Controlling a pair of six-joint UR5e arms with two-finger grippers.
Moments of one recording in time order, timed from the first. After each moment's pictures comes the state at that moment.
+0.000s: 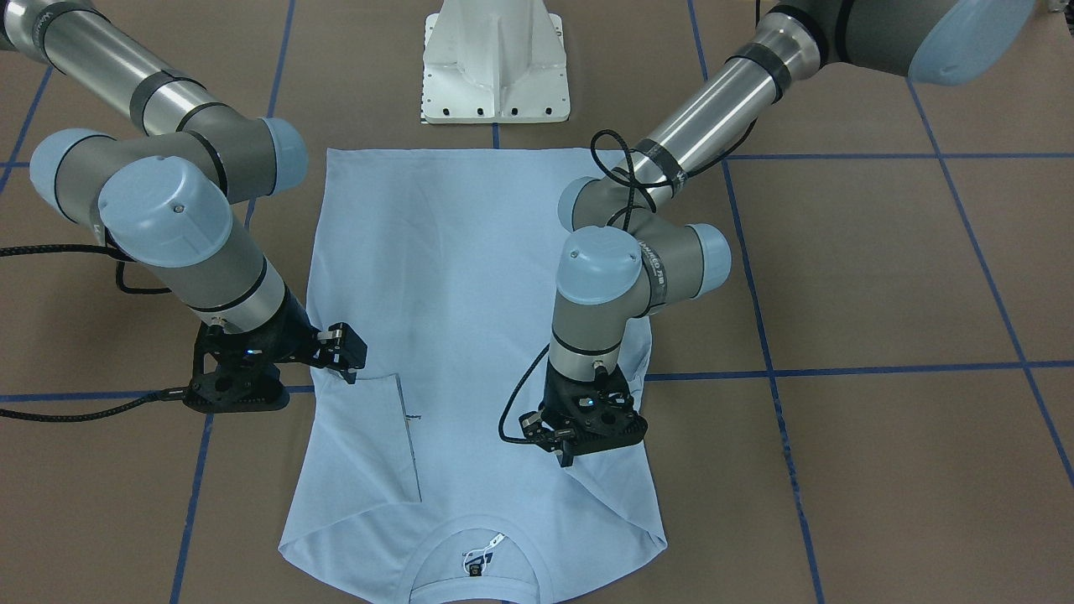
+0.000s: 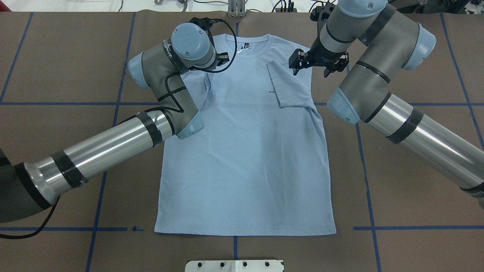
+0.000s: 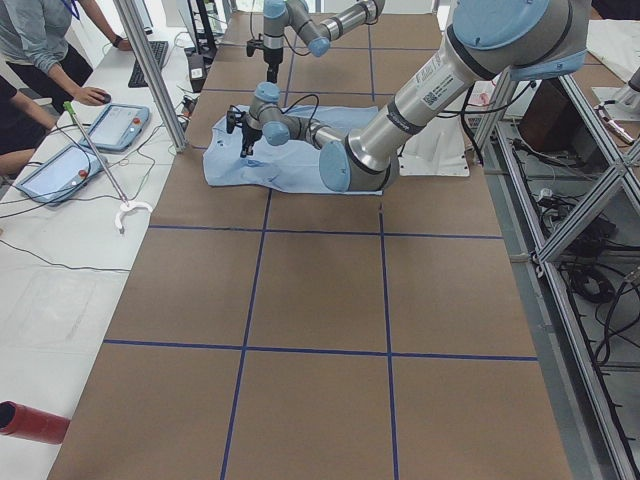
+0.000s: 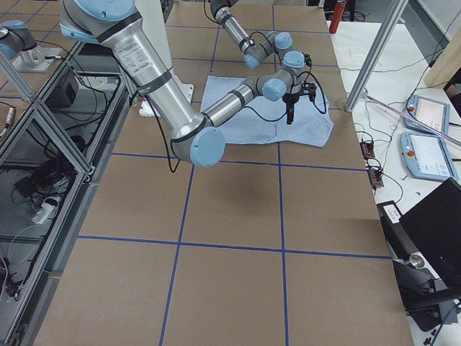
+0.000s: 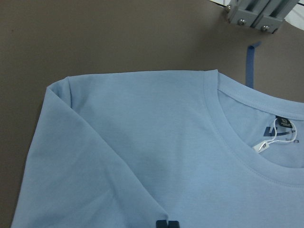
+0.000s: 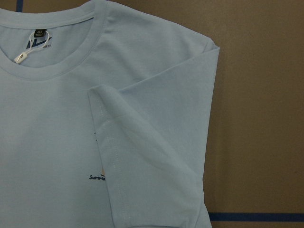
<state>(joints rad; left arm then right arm) -0.70 -2.60 -0.89 -2.18 -1.67 -1.32 0.88 -0.90 1.47 -1.42 2.08 0.98</state>
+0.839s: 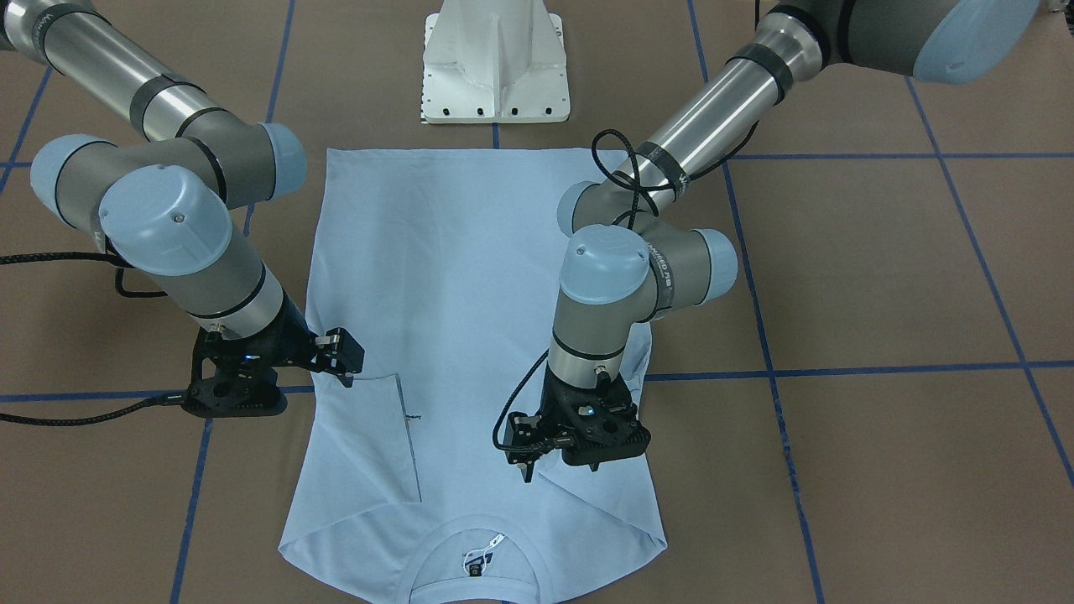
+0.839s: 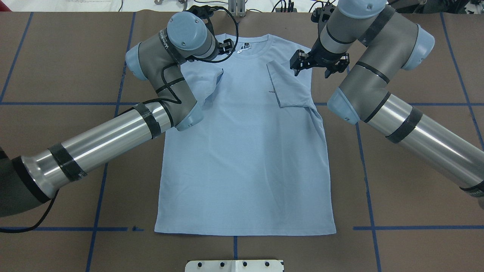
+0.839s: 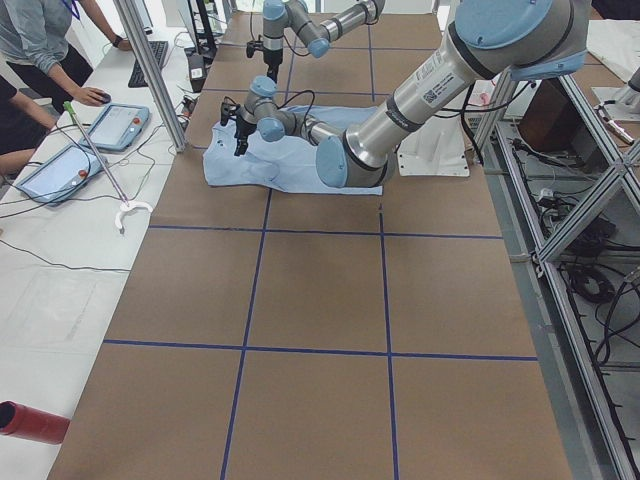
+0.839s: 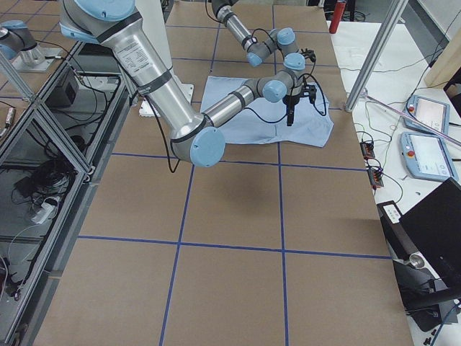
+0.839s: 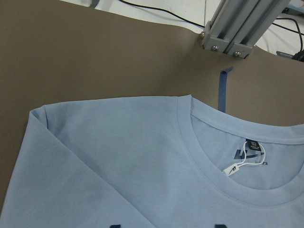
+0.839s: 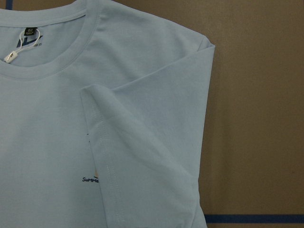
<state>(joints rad) -0.74 -2.59 -0.92 -2.23 -1.69 -1.30 0.88 -0.90 1.45 -1.41 2.08 0.98</state>
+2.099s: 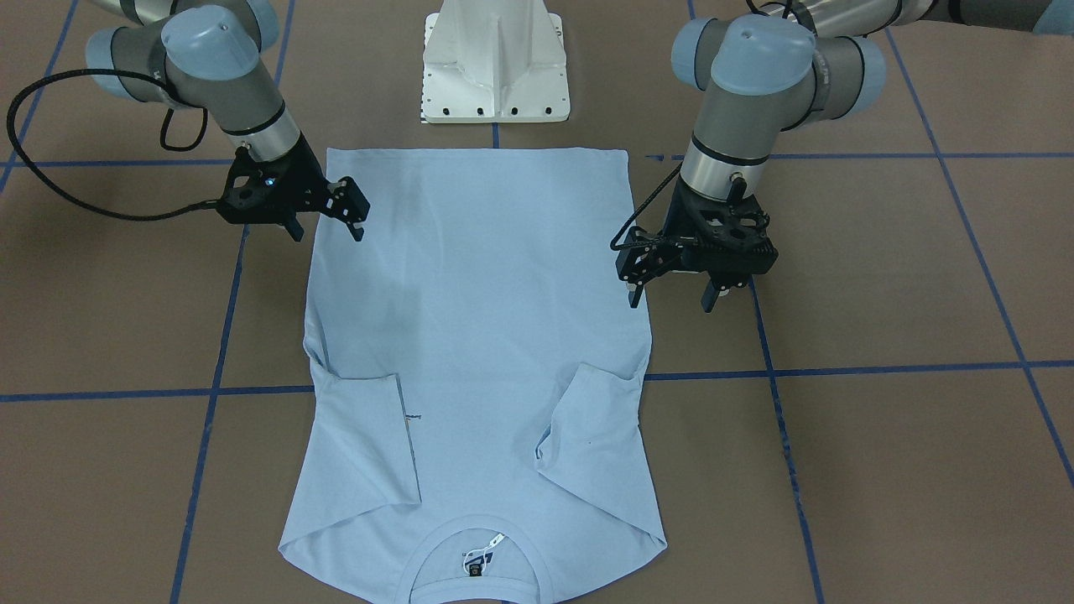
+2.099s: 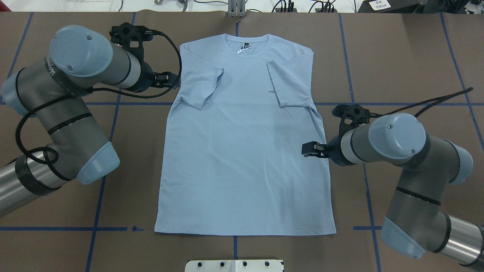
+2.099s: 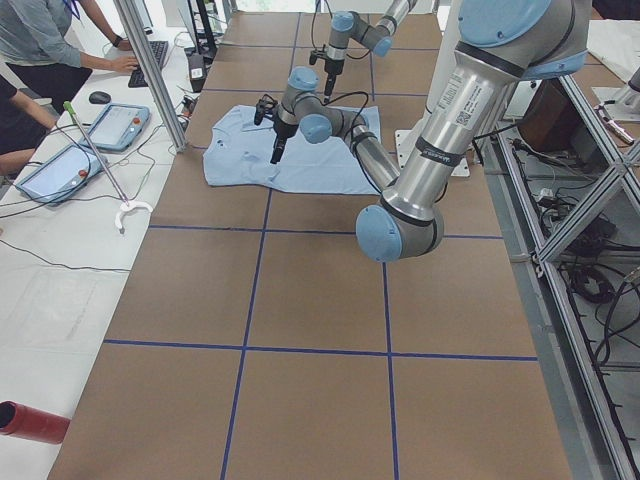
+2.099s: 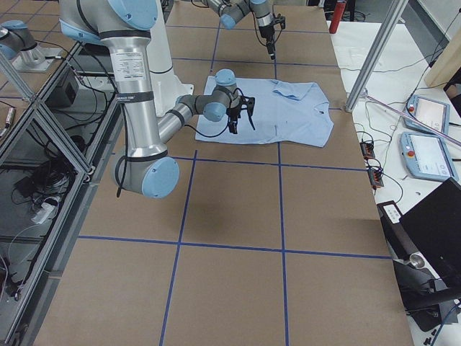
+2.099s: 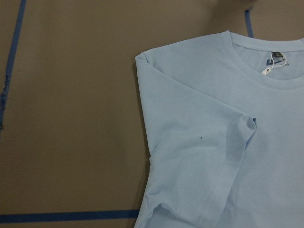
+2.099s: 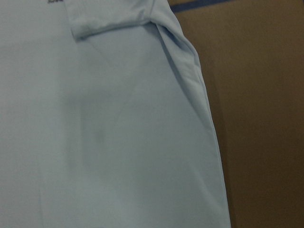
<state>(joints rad) -0.74 -2.10 -1.80 -1.77 -1.79 -1.07 0.50 -1.41 1.98 -1.24 1.81 1.42</state>
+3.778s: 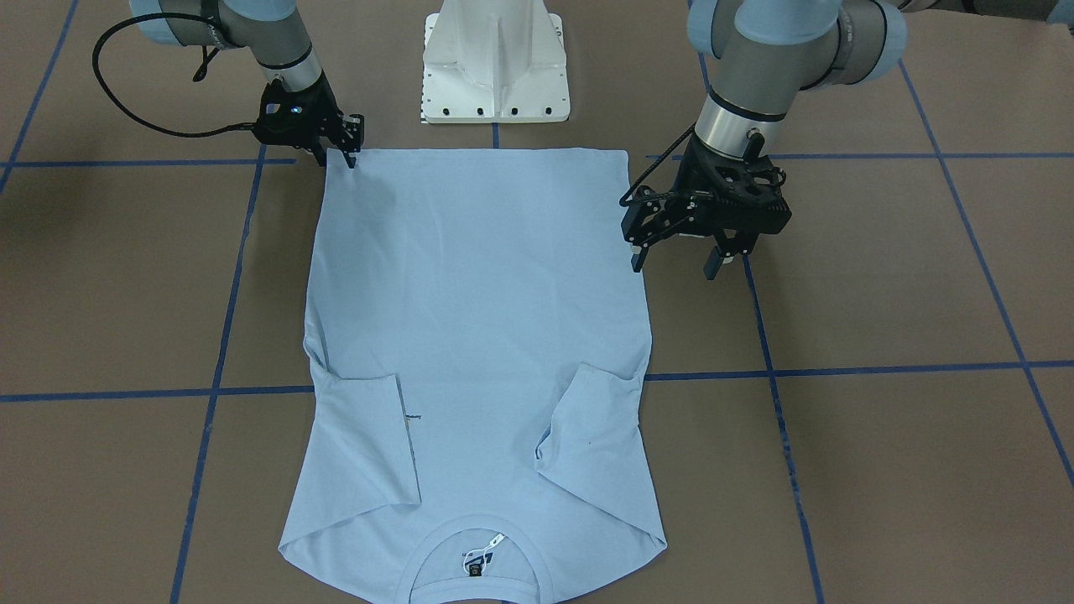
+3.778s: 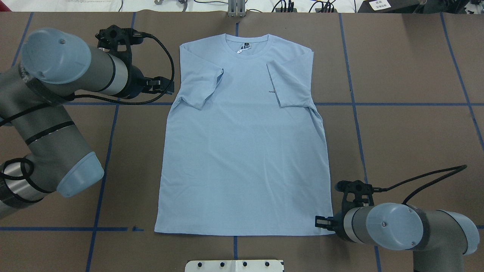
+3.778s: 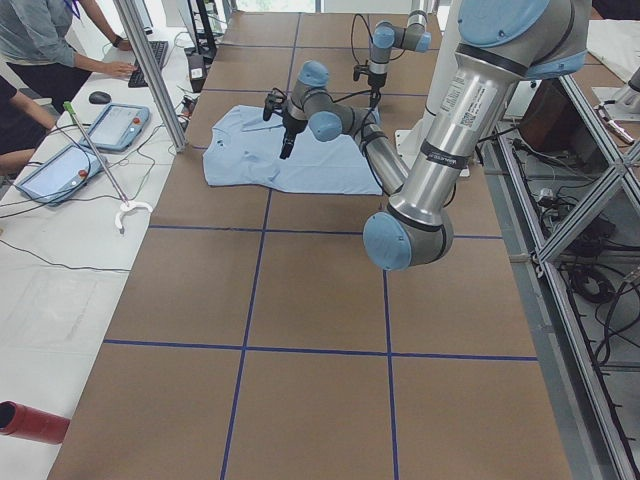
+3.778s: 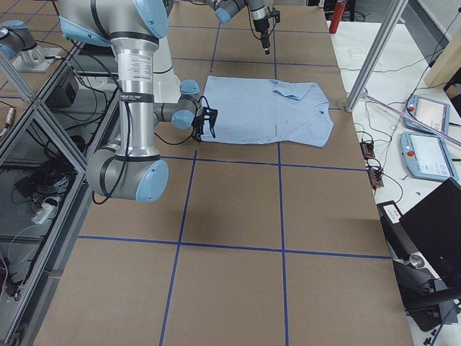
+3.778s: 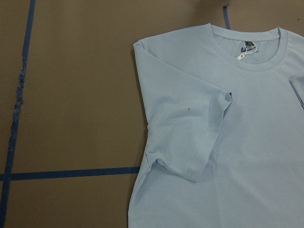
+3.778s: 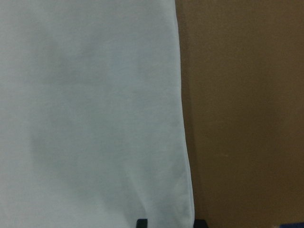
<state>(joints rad) -0.74 -2.04 -1.90 -1.77 -1.82 -1.09 0.18 -1.56 2.06 -1.24 1.66 1.60</state>
